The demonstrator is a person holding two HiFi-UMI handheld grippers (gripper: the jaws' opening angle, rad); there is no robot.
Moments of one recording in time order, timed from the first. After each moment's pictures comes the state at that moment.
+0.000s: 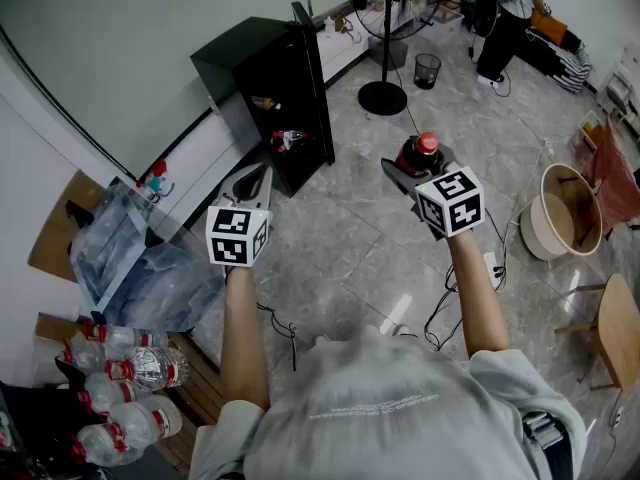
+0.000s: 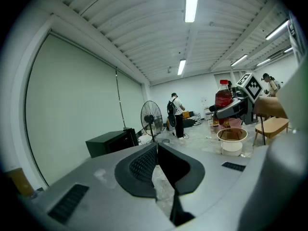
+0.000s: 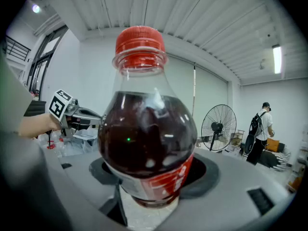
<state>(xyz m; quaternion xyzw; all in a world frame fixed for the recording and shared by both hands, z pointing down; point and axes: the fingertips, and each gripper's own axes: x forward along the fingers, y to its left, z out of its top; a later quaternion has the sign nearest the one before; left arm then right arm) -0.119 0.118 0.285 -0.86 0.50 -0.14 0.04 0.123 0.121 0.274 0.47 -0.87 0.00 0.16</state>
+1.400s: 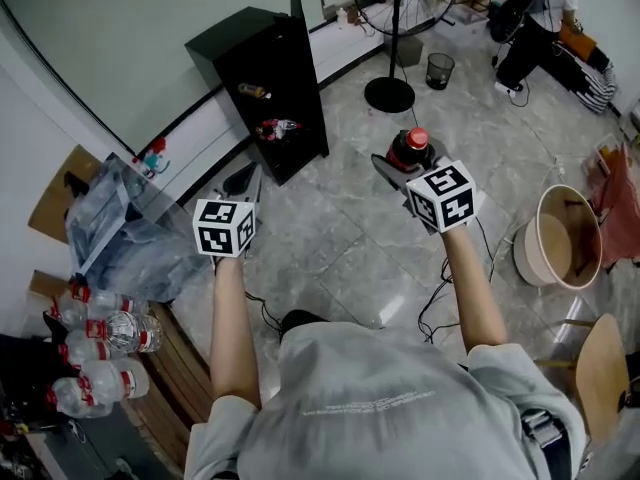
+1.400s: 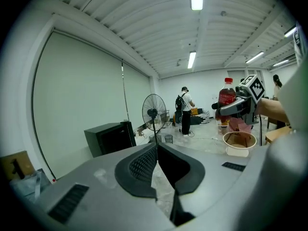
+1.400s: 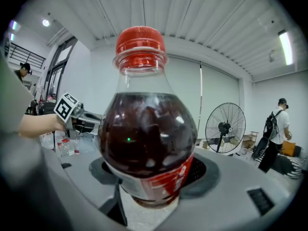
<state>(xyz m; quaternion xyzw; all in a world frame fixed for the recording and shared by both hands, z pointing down) -0.003 0.111 0.308 -0.82 0.55 -0.15 -0.02 0.244 0.089 0.283 0.39 -0.91 -0.01 0.15</state>
